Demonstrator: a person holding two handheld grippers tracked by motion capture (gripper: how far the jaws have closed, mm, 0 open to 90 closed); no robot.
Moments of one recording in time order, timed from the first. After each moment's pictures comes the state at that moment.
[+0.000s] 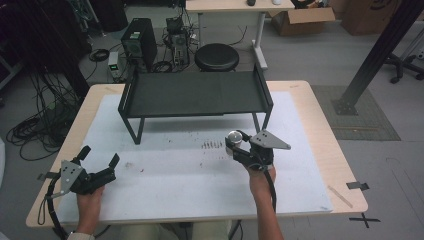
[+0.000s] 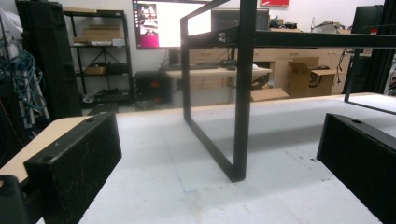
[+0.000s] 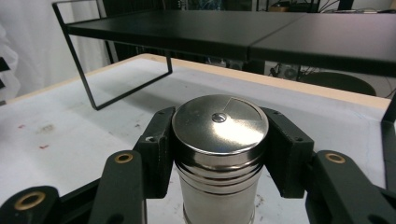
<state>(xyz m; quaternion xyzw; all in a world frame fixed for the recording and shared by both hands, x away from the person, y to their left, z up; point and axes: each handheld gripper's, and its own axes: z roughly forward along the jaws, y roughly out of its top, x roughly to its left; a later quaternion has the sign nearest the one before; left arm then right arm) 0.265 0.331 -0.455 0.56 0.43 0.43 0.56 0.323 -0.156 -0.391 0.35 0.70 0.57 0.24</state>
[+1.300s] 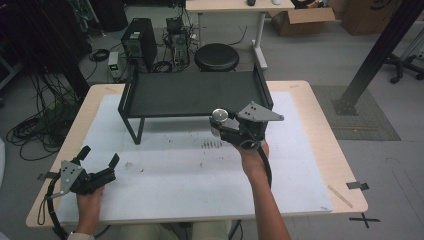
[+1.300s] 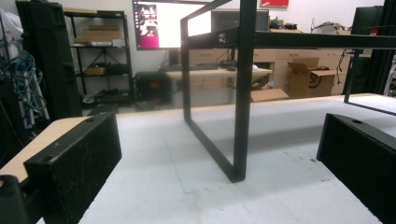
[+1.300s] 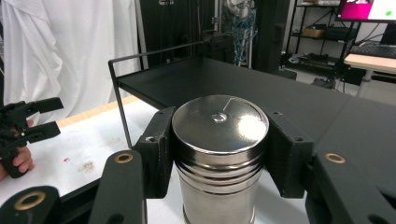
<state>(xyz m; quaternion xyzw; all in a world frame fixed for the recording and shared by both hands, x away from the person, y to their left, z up) 0.264 0.331 -0.455 0.56 0.43 0.43 0.56 0.340 -0.123 -0.312 0.29 0.72 0.59 0.22</state>
